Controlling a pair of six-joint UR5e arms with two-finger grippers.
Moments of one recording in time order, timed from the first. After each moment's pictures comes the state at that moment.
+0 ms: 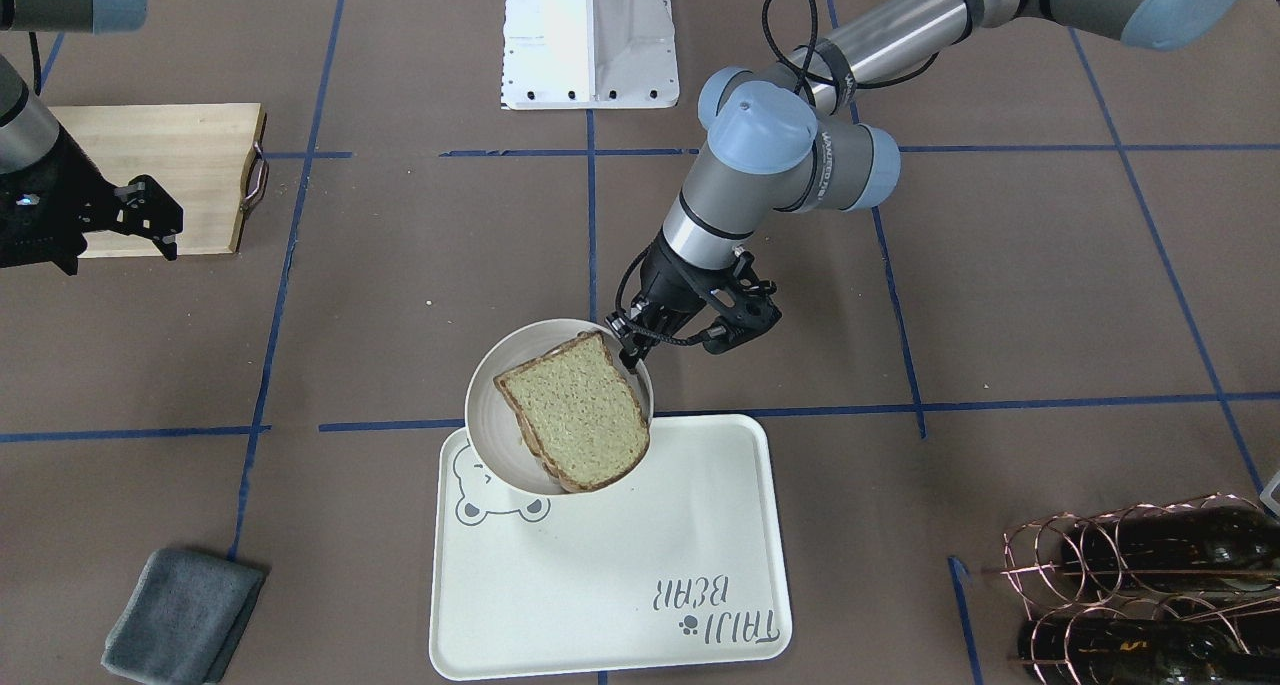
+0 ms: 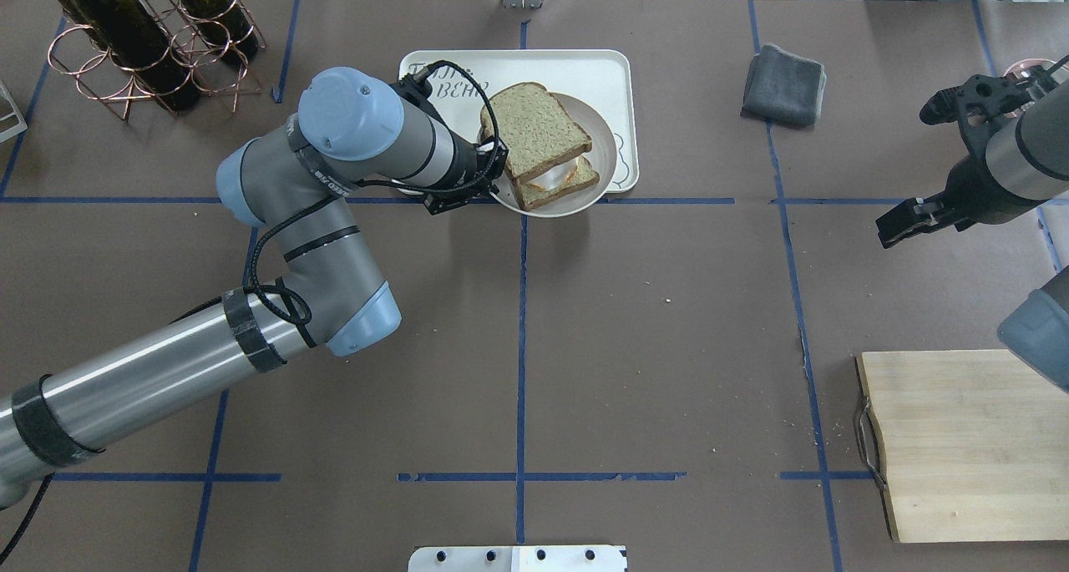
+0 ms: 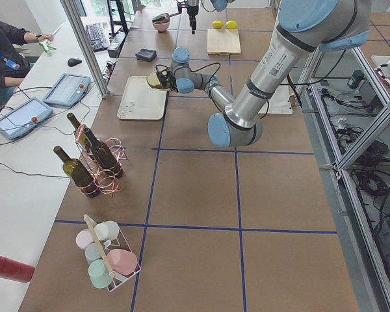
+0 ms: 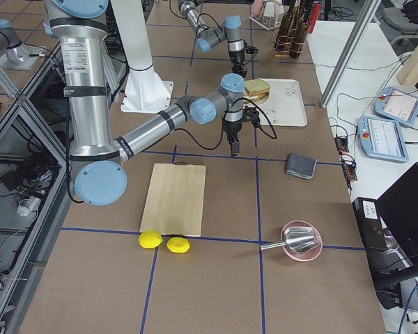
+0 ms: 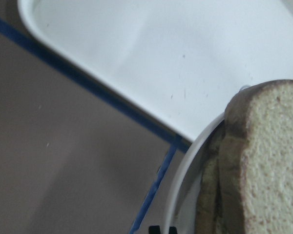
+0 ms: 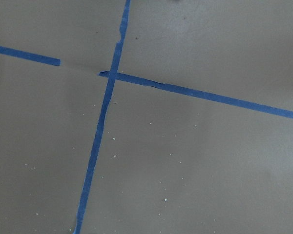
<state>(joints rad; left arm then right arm) -0.66 -2.36 -1.33 -2.15 -1.88 -1.83 0.98 -1.50 2.02 -1.60 2.09 0.56</state>
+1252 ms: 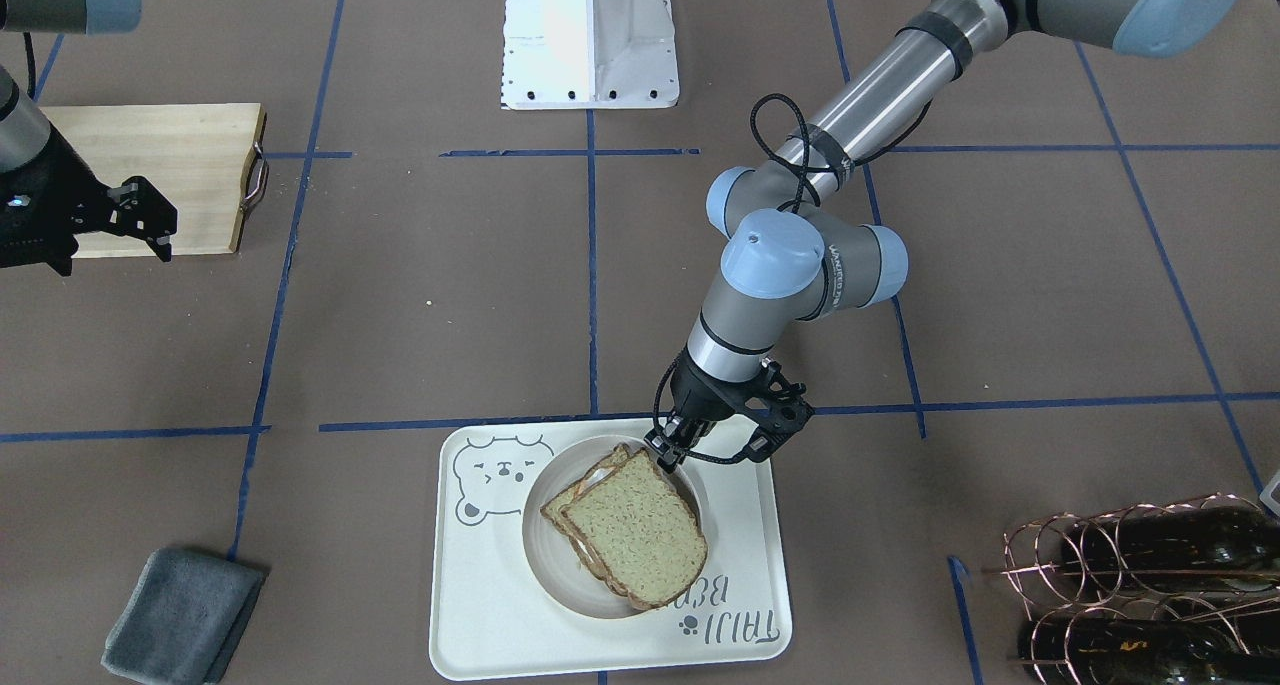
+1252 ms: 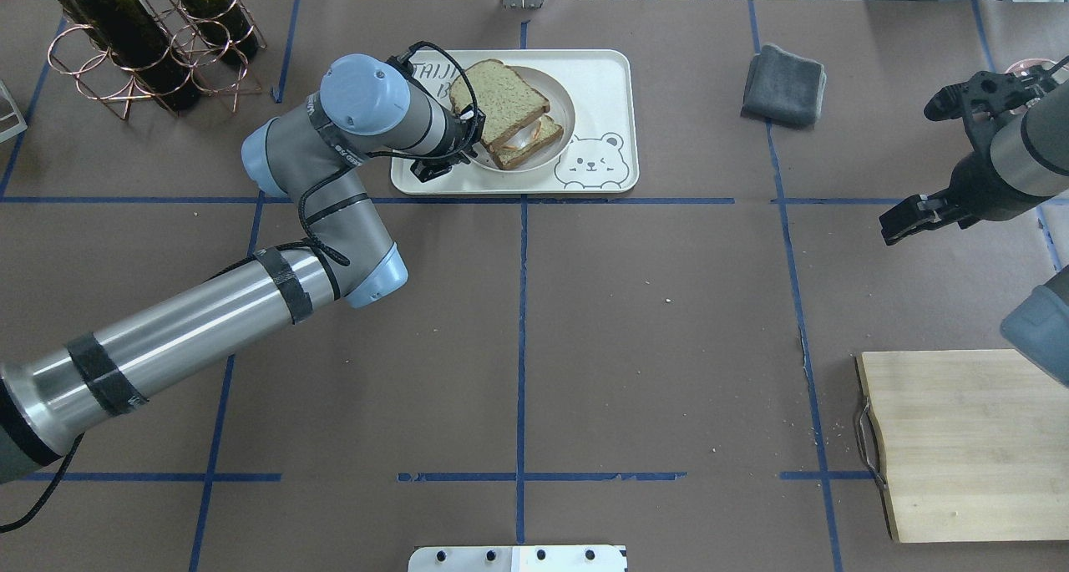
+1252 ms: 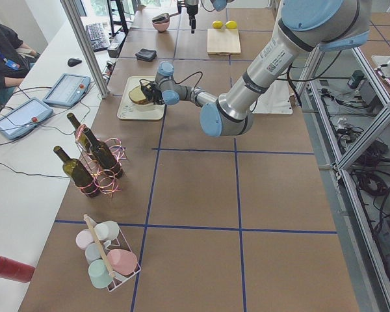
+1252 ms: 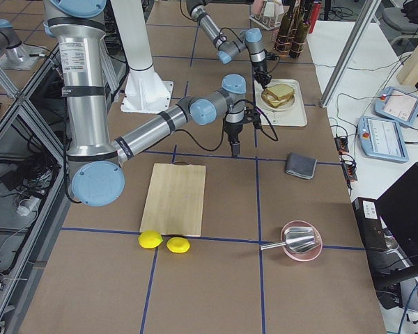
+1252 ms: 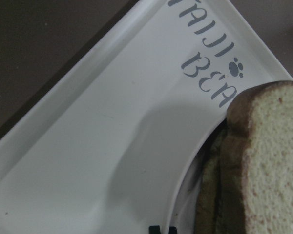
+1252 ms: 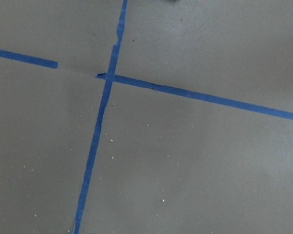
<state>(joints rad) -0.69 -2.45 -1.01 -2.32 -1.81 -1.89 0.99 -1.50 2.02 -1.60 2.10 0.56</state>
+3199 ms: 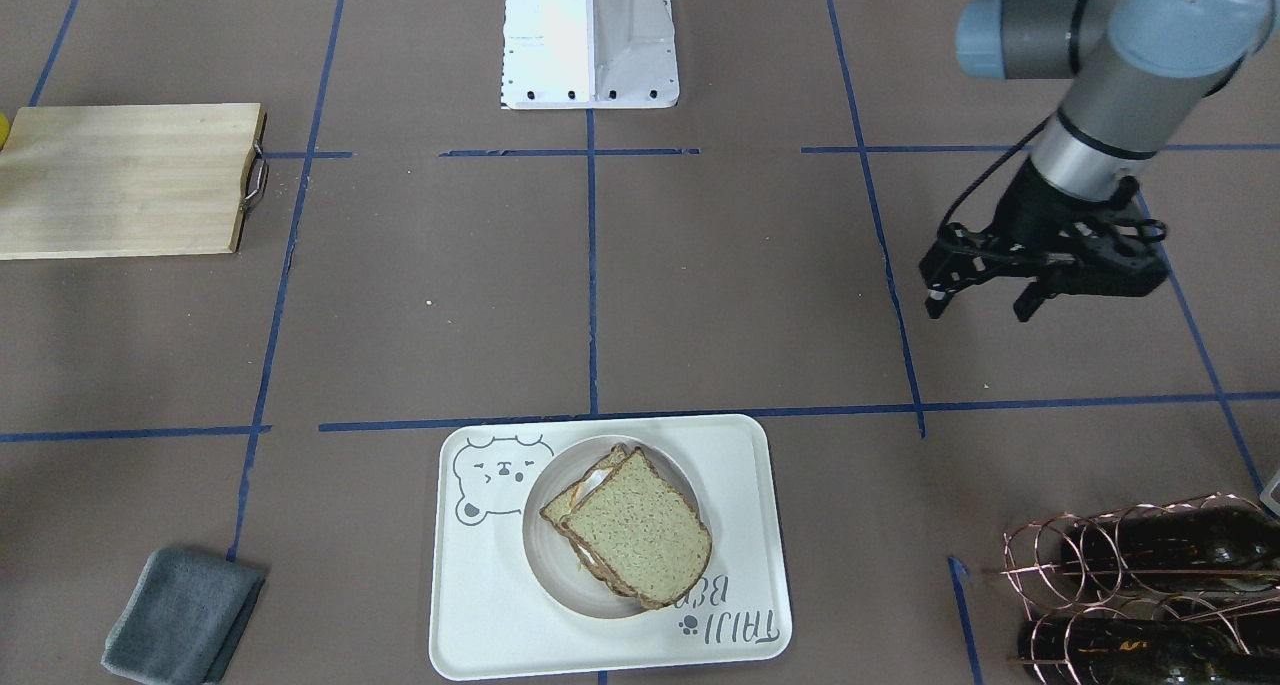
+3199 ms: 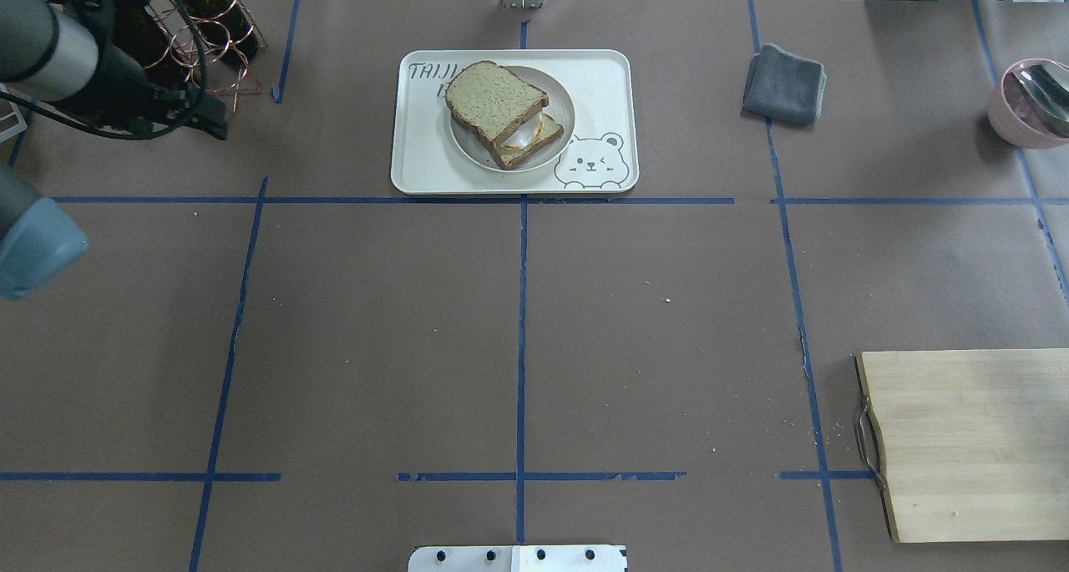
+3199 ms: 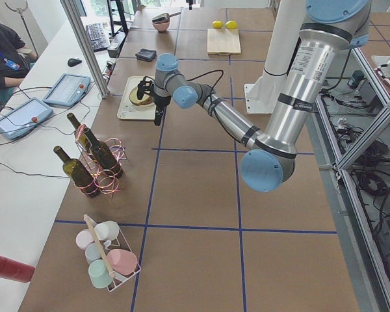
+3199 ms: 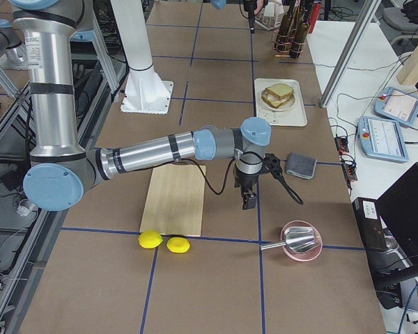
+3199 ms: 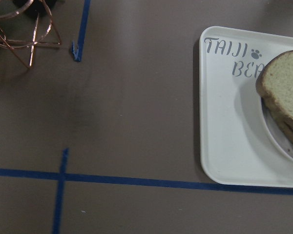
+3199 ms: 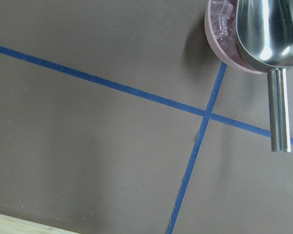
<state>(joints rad) -1.07 -1.86 -1.86 -1.73 -2.12 -0.74 1.45 -1.55 1.79 -1.73 2.28 -0.13</state>
